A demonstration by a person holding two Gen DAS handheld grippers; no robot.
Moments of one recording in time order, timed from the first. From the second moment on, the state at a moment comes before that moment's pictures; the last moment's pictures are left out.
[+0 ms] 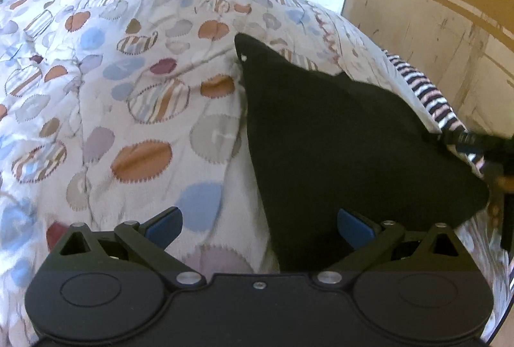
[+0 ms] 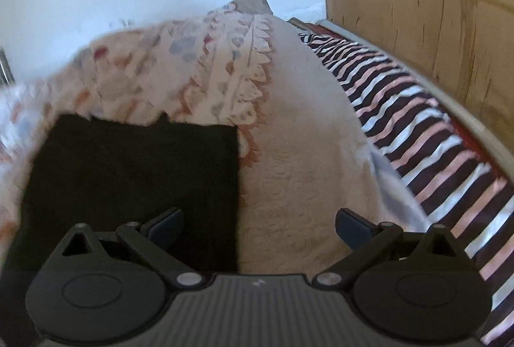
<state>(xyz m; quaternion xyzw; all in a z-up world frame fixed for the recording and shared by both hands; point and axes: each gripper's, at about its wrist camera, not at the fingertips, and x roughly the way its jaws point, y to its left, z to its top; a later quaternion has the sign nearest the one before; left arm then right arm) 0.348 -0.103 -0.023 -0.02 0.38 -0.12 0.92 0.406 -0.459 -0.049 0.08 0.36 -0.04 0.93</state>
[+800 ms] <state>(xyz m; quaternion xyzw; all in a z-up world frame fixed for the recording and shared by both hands) 0.434 -0.106 -0.031 -0.11 0.44 -0.20 0.87 0.405 -0.456 -0.045 0.21 0.33 0.10 0.91</state>
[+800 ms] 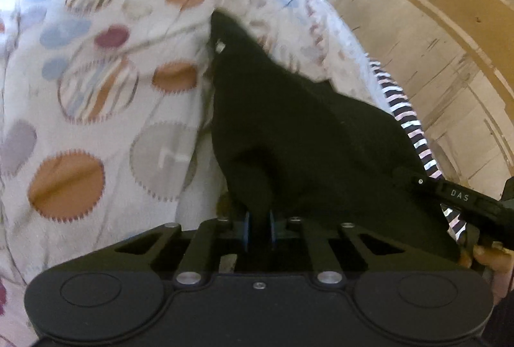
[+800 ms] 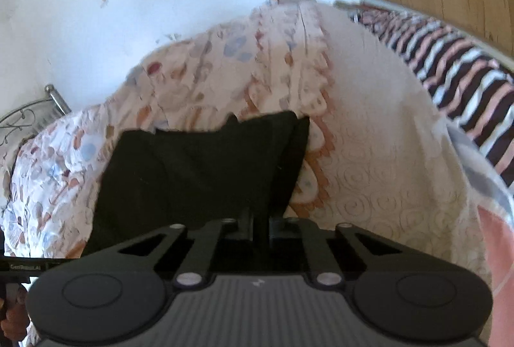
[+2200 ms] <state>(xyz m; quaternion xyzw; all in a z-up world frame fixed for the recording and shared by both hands) 0.240 0.075 0.045 -0.06 0.27 0.01 0.96 0.262 -0.252 0.026 0.04 0.22 0.14 0.96</state>
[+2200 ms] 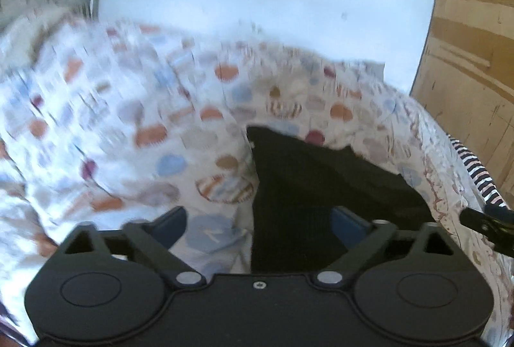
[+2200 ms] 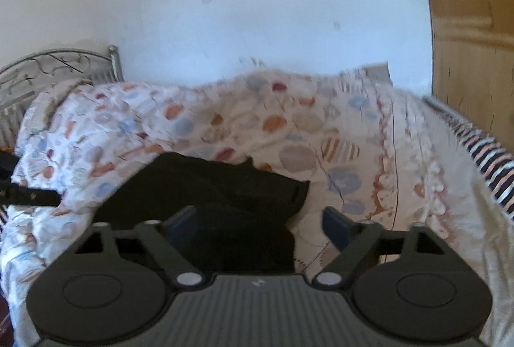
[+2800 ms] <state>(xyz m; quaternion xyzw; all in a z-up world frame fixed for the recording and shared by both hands) 0.074 0.057 0.014 -0.01 0.19 0.02 0.98 0.086 -0.245 0.012 0.05 0.21 0.12 0.97</state>
